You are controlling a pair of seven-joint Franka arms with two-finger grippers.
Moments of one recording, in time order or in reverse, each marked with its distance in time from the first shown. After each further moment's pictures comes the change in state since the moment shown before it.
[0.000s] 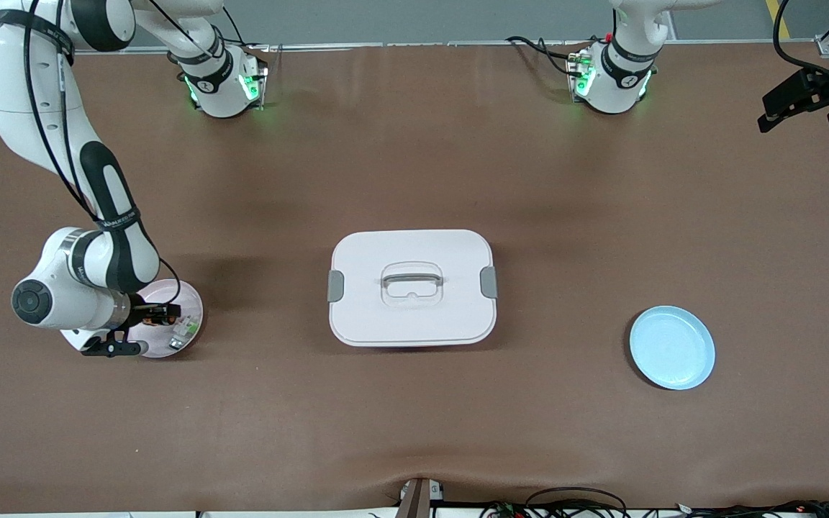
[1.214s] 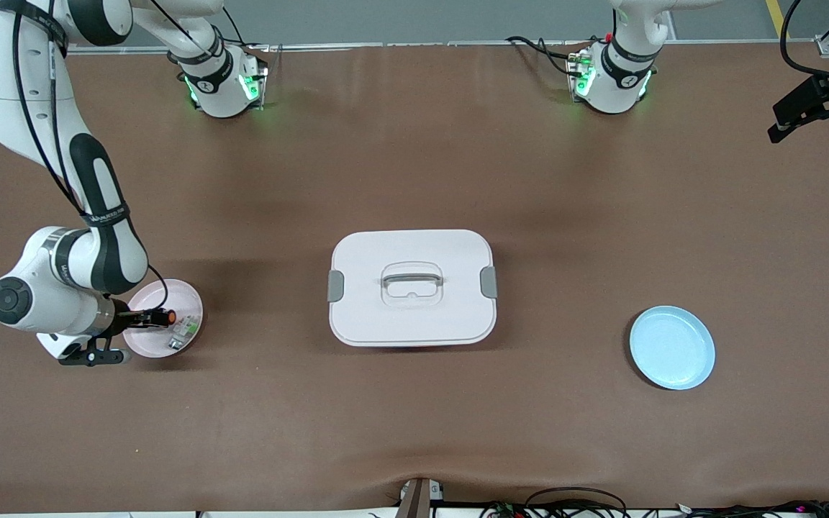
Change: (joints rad) left arm 0.003 0.000 0.008 0.000 0.000 0.075 0.001; right arm -0.002 -0.019 -0.002 0.050 -0.012 0.006 0.023
